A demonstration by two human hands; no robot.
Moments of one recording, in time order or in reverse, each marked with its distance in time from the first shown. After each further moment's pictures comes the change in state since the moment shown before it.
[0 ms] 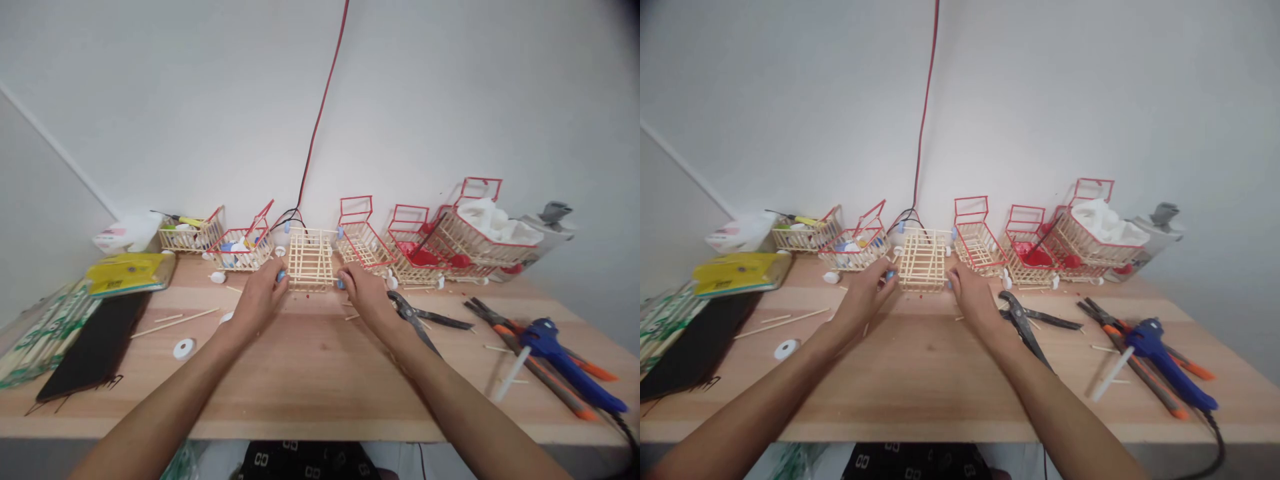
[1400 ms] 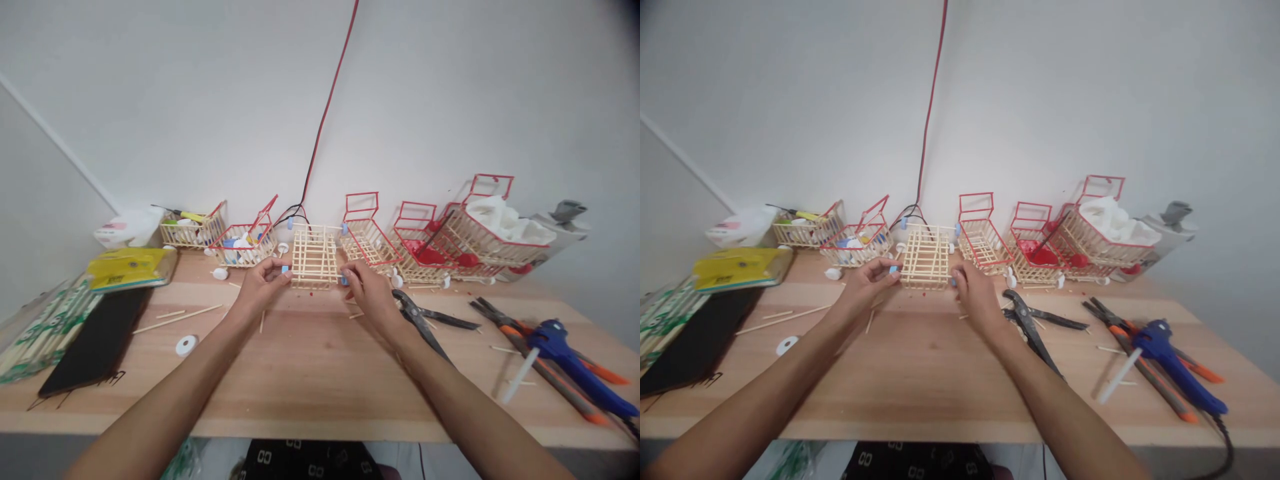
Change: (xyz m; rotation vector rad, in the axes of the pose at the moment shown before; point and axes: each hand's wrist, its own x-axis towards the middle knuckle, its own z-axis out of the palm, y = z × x) left_hand -0.001 -0.005 0.007 -0.939 0.042 -0.509; right_hand -0.003 -0.004 0.002 0.180 -0.017 0.097
